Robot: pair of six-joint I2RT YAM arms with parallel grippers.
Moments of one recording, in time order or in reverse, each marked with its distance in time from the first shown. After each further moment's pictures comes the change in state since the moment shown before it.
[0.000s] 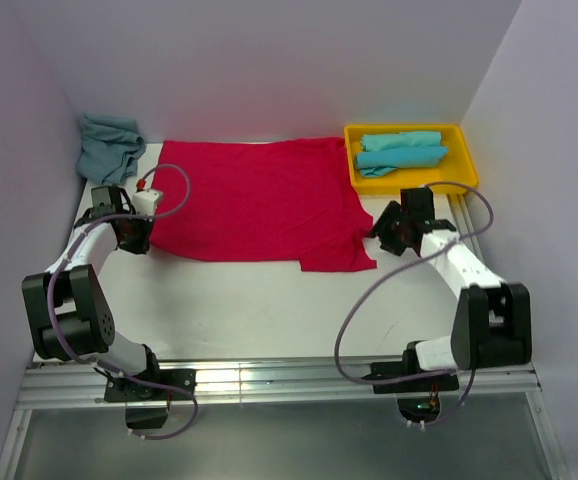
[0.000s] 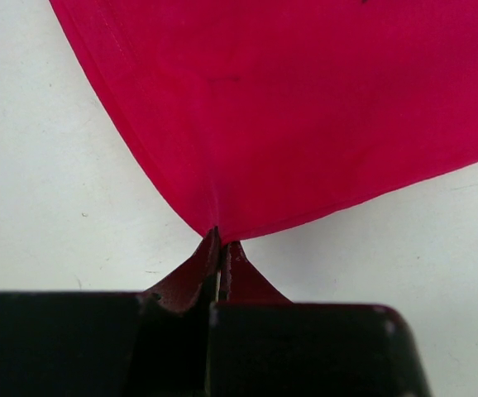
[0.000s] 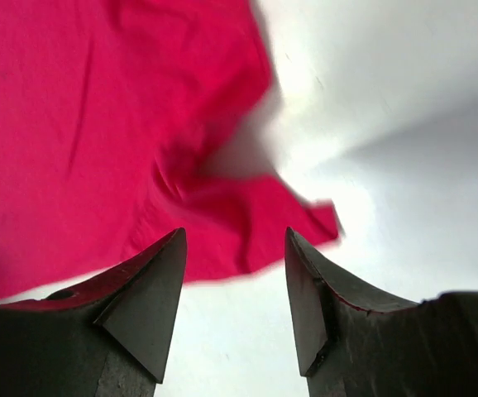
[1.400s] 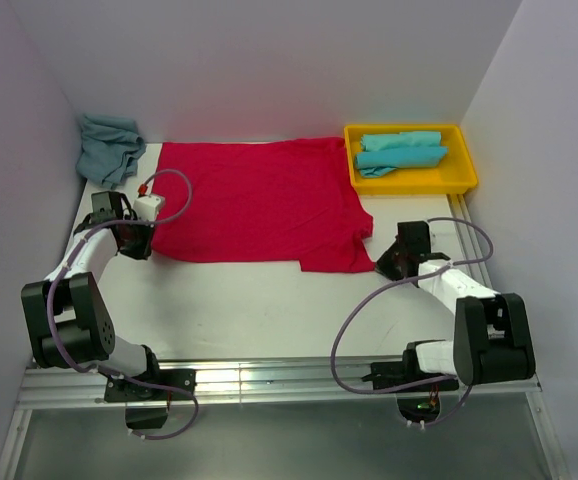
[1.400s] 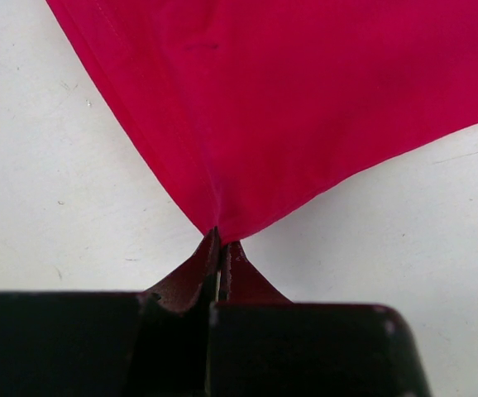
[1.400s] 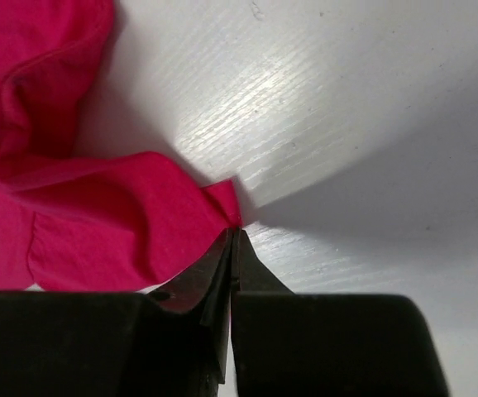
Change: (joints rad) left arm 0.000 -0.050 -0.050 -0.016 0.024 0.019; right arm 0.000 -0.111 -0.341 0.184 0.075 0.101
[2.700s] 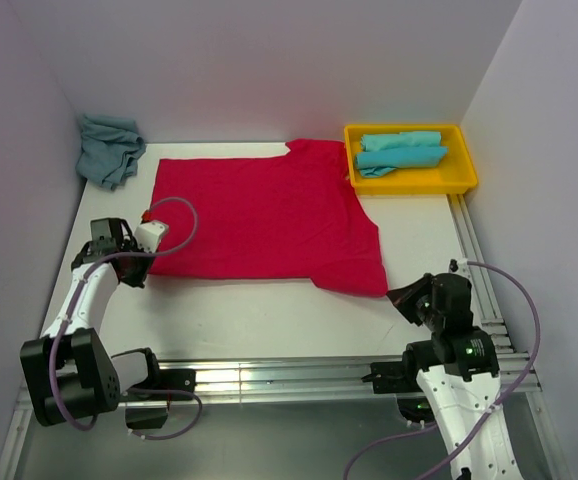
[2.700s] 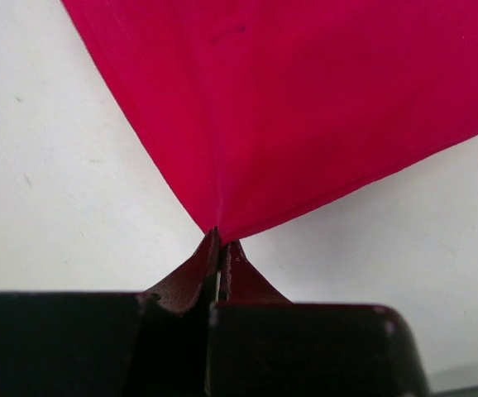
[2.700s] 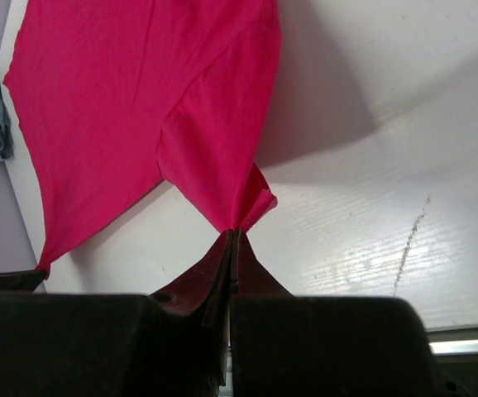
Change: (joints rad) left arm 0.000 -0.280 -0.198 -0.088 -0.075 0.090; right arm 0.041 -1.031 -0.015 -0.700 -0.042 0.108
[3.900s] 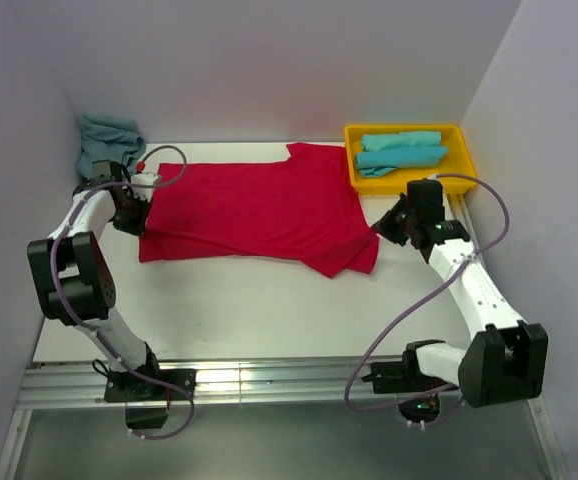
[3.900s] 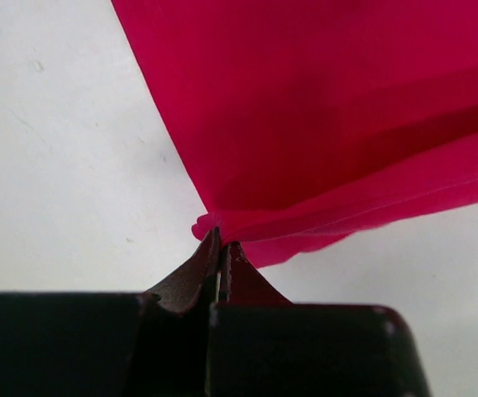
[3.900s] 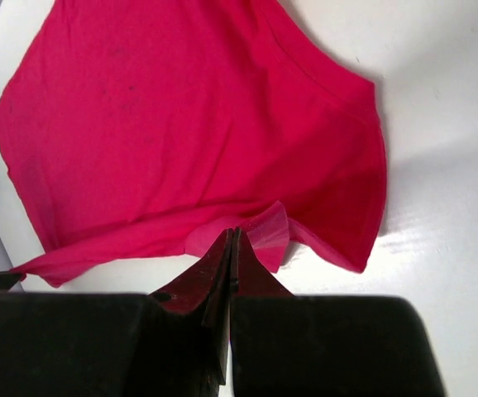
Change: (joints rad) left arm -0.008 0.552 0.564 -0.120 0.004 -0.114; right arm -0.002 0.895 0.385 0.401 -0.011 -0.100
